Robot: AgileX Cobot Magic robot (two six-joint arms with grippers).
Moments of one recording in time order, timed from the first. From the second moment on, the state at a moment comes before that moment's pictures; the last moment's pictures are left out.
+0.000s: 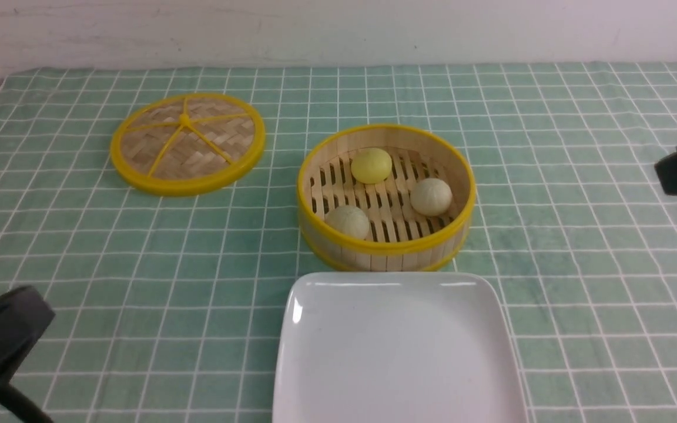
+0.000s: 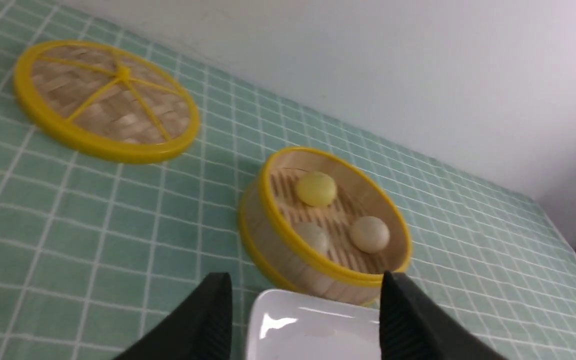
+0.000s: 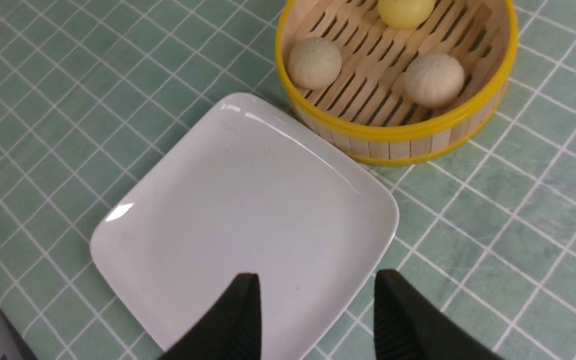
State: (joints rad) right arm 0.03 1.13 -1.24 0.68 1.21 -0.67; left arm -0.01 0.24 -0.51 -0.66 0.61 0.11
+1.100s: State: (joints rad) right arm 0.31 1.73 -1.61 0.40 1.00 -0.68; left arm -0.01 0.68 -0.62 -1.04 0.62 0.72
